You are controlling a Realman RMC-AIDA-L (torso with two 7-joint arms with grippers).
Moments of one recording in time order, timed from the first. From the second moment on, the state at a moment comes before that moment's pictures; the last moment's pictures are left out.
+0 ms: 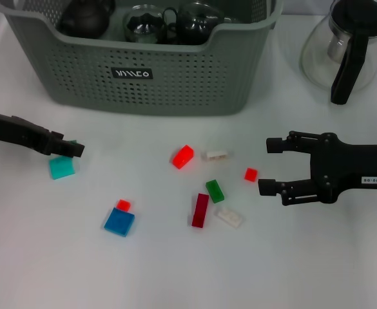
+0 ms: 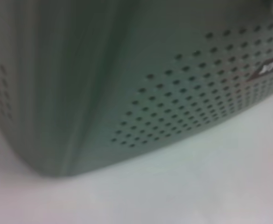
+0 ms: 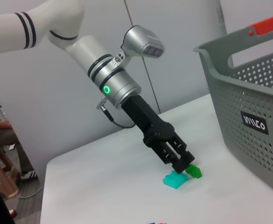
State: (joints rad) left arm -0.55 -2.05 0.66 0.93 2.59 1.47 -2.03; right arm 0.49 2.05 -0.96 -0.63 -1.85 -1.63 1.39
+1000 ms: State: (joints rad) left arm -0.49 -2.09 0.68 1.03 2.56 1.49 -1.82; right arm 0.48 2.05 -0.96 -0.63 -1.85 -1.63 1.39
